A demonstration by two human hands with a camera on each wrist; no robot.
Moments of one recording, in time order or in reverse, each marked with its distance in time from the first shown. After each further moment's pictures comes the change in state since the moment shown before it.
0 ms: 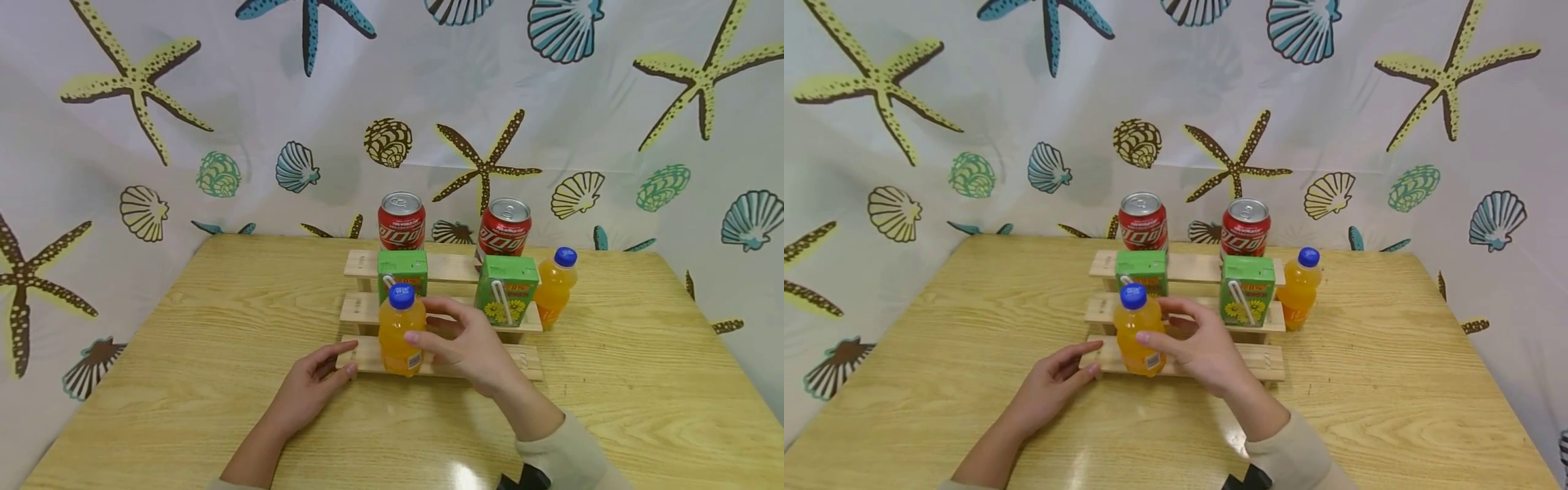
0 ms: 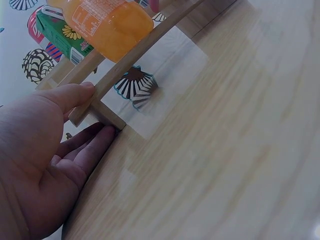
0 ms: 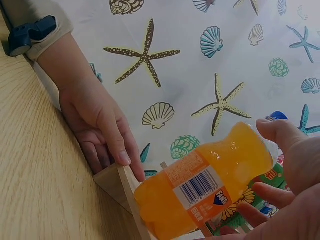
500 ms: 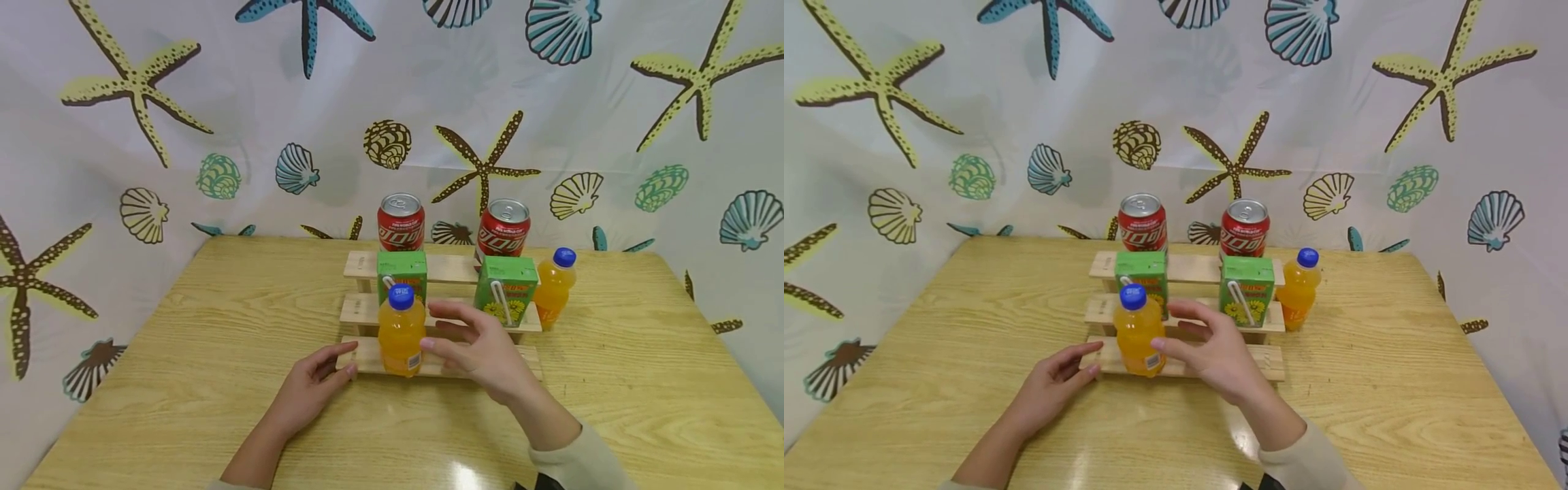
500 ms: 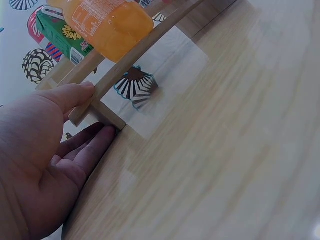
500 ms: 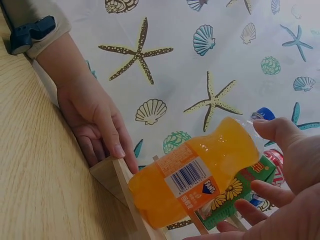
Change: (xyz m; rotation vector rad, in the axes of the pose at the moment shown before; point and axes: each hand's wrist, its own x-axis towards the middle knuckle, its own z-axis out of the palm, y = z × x) left_hand 0.001 0.001 0.000 0.004 0.004 0.008; right_hand -0.011 0.004 -0.014 0.046 -0.023 0.031
